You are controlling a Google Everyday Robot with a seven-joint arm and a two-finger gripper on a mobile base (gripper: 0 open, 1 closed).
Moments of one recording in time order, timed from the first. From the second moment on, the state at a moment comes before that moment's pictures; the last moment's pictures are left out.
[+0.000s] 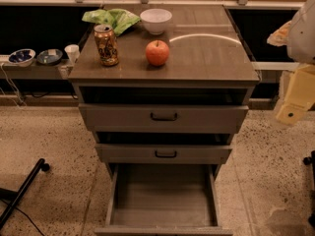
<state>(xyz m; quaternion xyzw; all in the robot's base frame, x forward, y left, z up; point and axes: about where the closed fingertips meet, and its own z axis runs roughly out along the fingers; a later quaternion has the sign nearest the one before) 0.438 -0.217 0.976 -0.60 0.78 -0.03 0.16</state>
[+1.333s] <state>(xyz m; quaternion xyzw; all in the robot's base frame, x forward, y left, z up) 0.544 -0.118 0.996 -0.61 0.74 0.07 0.27</state>
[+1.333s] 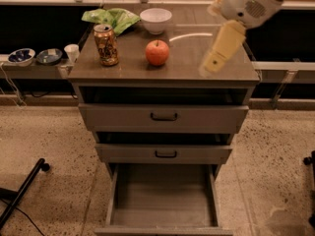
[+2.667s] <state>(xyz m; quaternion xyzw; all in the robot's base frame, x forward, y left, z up) 0.642 -0.063 0.939 -0.51 0.74 0.15 0.41</state>
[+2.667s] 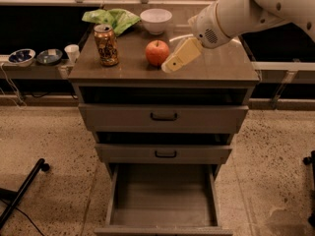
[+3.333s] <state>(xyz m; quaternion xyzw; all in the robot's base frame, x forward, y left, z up) 0.706 -0.042 0.922 -0.45 0.76 0.14 0.44</state>
